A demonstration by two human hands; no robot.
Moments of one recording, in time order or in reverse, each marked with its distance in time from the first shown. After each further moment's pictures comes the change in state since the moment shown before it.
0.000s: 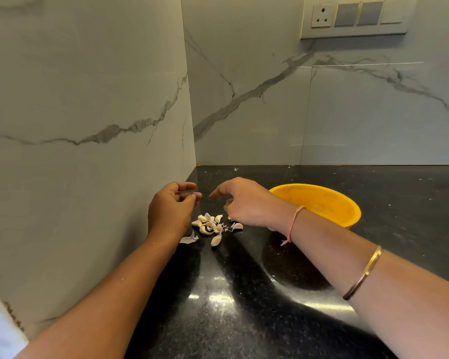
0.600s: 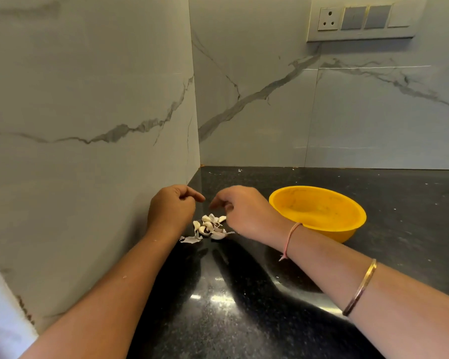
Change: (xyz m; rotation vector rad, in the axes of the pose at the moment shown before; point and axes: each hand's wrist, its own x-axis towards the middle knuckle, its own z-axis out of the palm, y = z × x) left_hand 0.005 0.003 -0.009 0.353 -0.003 0.073; right_hand -0.005 -0.005 0.019 0.011 0.107 -0.046
